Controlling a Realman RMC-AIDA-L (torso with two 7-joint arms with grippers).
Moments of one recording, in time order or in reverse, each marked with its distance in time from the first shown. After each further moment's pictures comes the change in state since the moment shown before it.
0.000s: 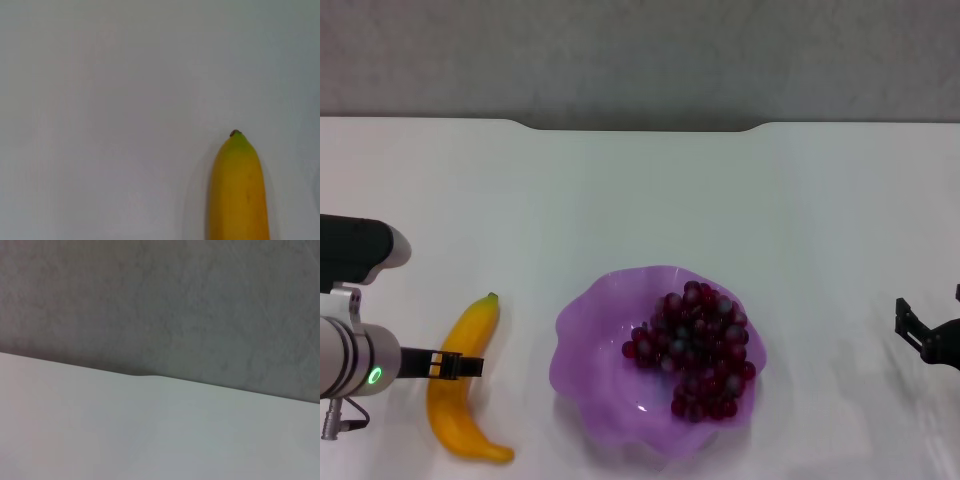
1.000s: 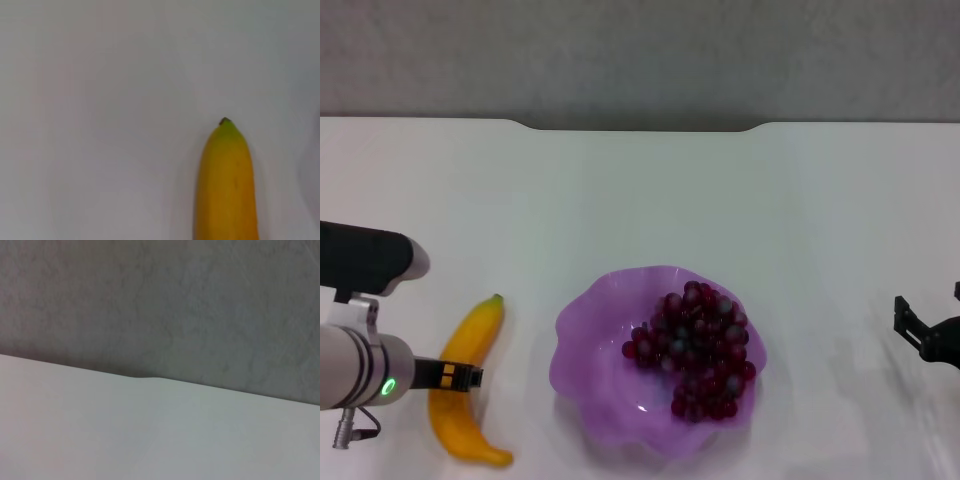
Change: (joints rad) left arm -0.008 0.000 0.049 0.020 -0.001 0.013 0.004; right arm 0.002 0.000 0.001 0.002 0.000 0.000 0.000
